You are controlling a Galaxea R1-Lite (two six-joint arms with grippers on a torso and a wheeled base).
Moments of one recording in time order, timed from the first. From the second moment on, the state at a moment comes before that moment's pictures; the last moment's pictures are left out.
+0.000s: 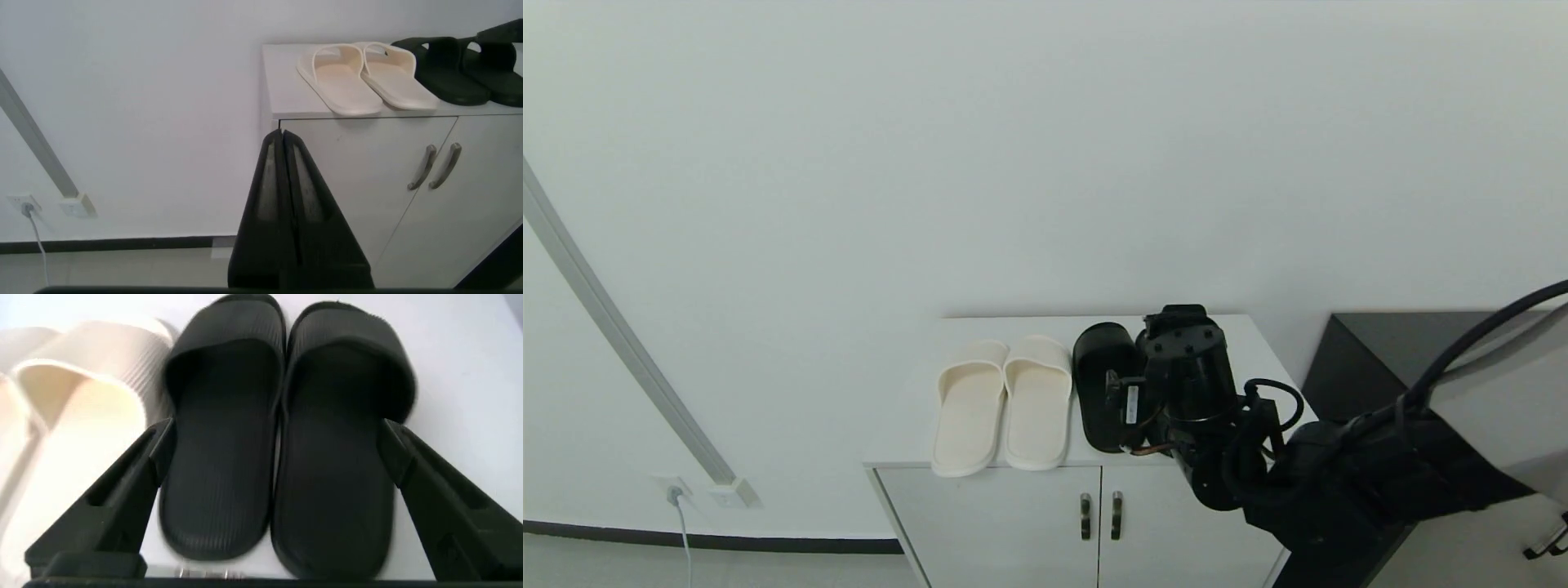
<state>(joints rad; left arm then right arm) 0.00 0.00 0.00 0.00 0.01 0.00 0.82 2.05 -1.05 -0.66 -0.67 0.32</state>
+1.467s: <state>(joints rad) 0.00 0.00 0.00 0.00 0.01 0.00 0.68 2.40 -1.44 -0.65 -0.67 0.25</state>
